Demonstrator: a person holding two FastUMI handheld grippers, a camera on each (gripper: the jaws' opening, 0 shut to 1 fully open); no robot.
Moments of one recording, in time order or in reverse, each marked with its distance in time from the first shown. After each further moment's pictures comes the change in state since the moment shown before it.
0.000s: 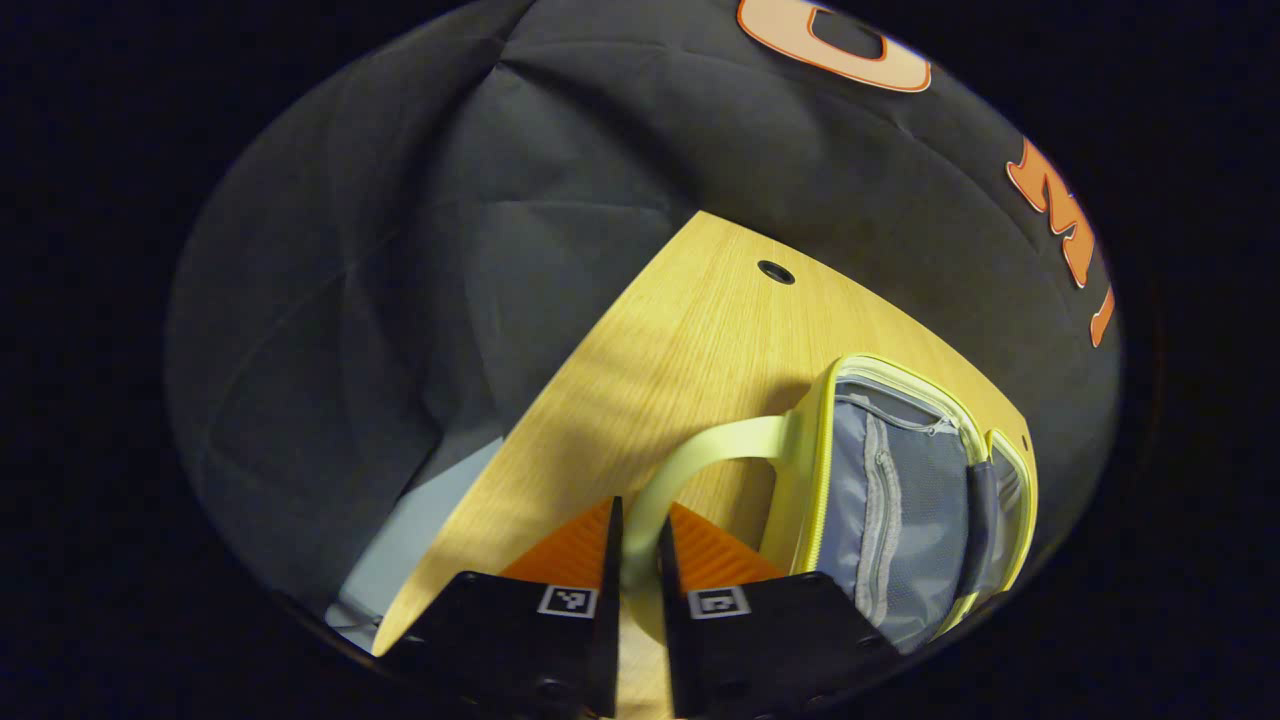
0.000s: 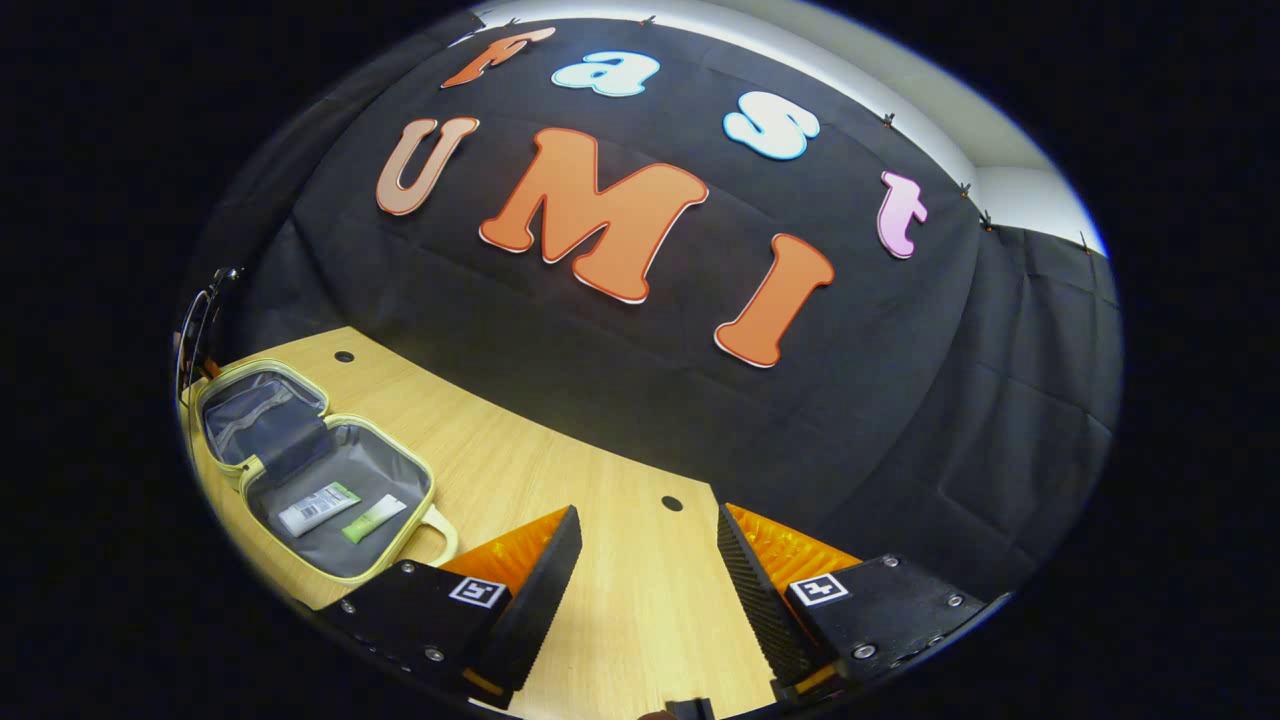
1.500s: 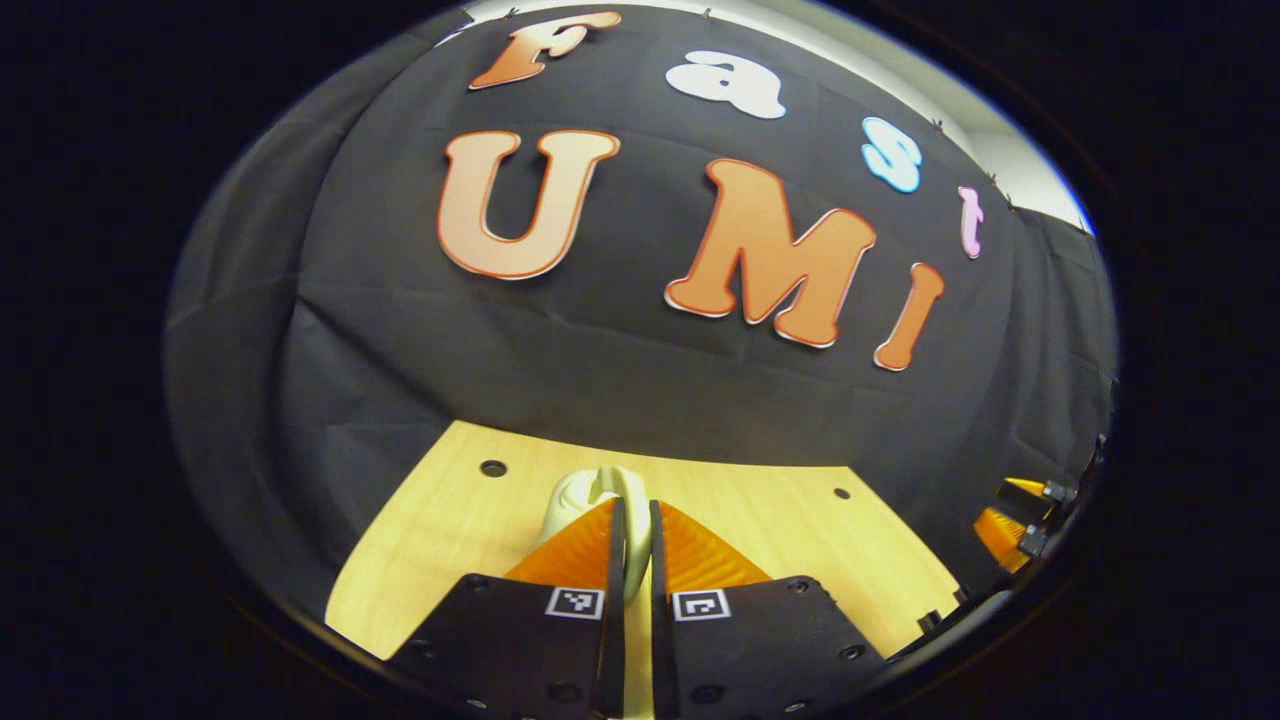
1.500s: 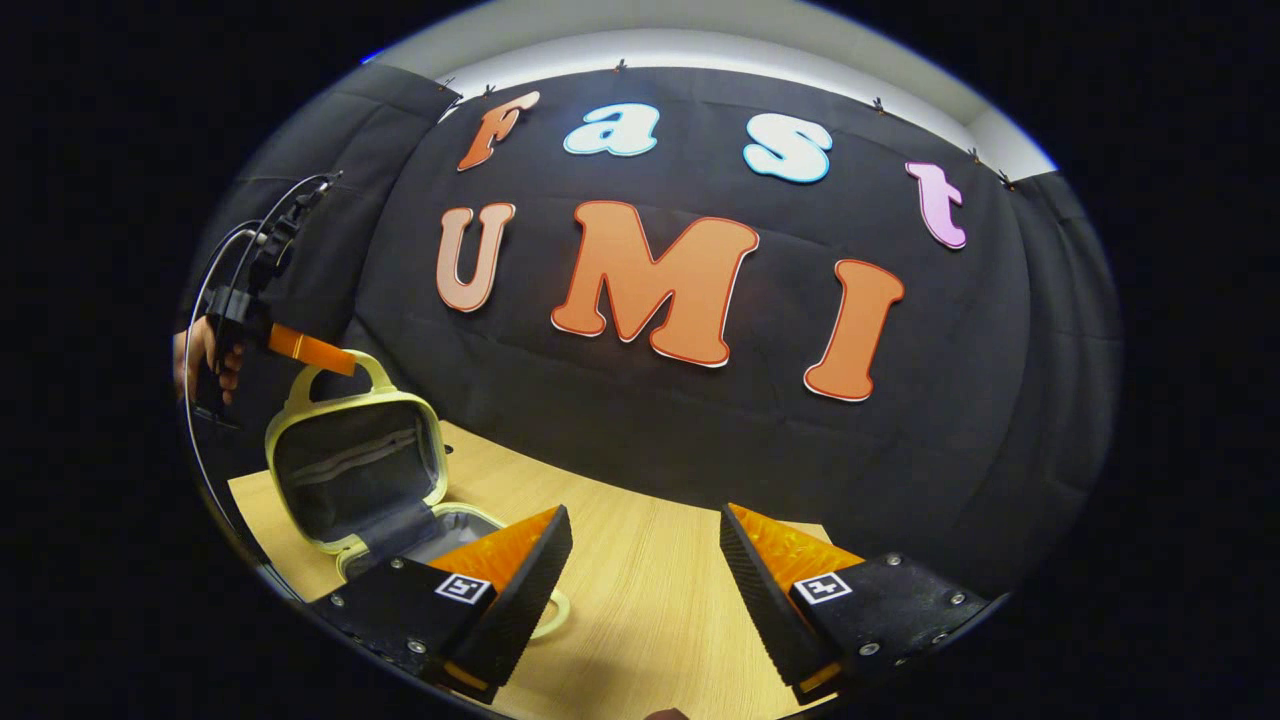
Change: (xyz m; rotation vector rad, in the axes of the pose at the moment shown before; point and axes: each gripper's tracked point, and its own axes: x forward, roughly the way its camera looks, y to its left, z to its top) left arm -0.271 -0.321 0.093 0.240 -0.485 -0.427; right arm 0.003 0.073 0.039 0.189 -0.191 0.298
